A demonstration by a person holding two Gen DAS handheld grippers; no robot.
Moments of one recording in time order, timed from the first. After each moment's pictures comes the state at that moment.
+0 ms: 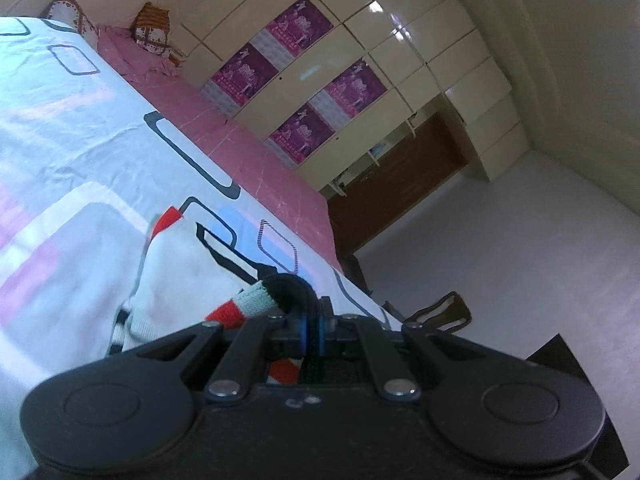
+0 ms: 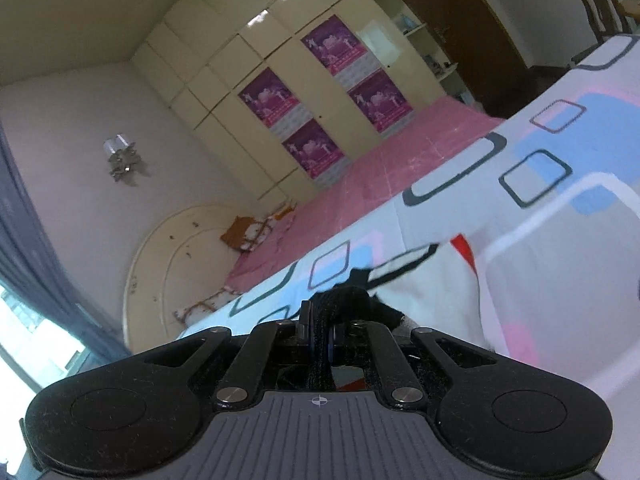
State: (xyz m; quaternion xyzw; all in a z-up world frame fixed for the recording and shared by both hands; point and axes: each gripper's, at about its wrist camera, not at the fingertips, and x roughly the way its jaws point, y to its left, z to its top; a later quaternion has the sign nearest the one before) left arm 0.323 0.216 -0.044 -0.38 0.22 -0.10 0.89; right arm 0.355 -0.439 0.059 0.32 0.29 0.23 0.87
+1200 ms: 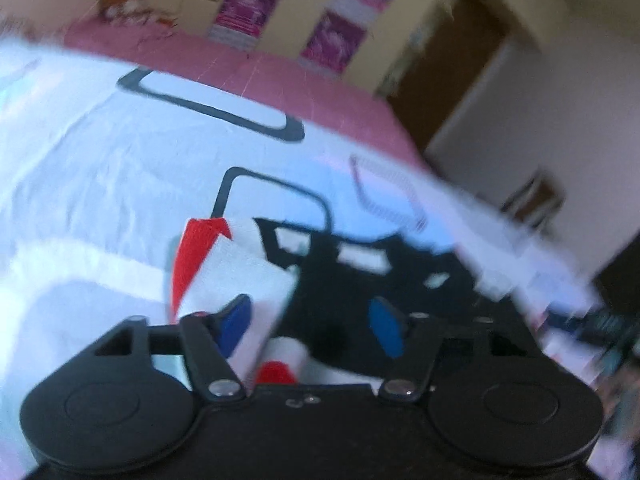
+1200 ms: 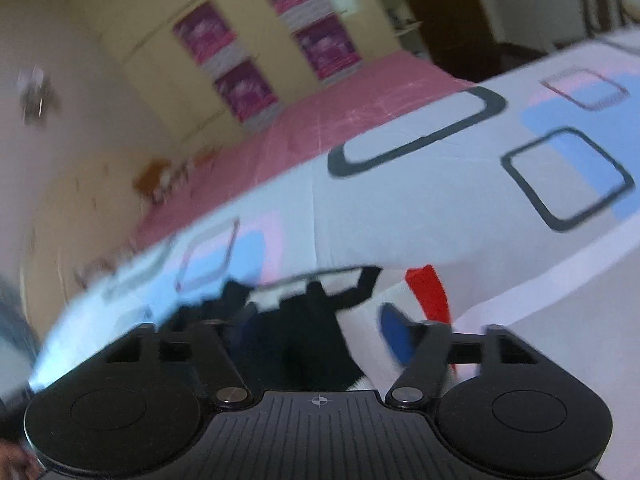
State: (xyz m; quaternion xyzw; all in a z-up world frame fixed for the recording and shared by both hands) left arm 0.514 0.211 -0.121 -0.18 0.39 -0.08 0.90; right arm 0.537 -0.391 -0.051 0.19 0.40 0.17 0.88
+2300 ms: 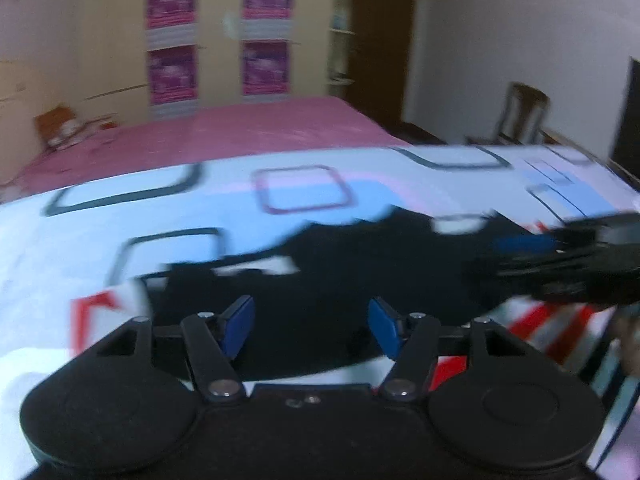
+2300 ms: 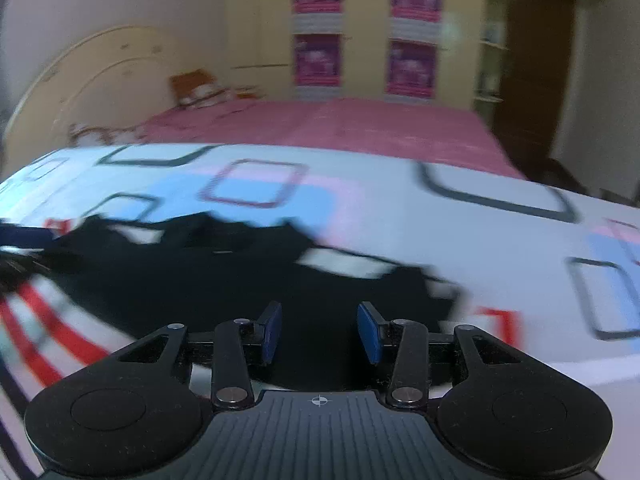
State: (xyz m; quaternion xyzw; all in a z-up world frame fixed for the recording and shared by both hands) left arm 0.510 0.078 -0.108 0.02 0.33 -0.11 0.94; right arm 0.499 -0.262 -0.061 -0.05 0.35 0.24 0.91
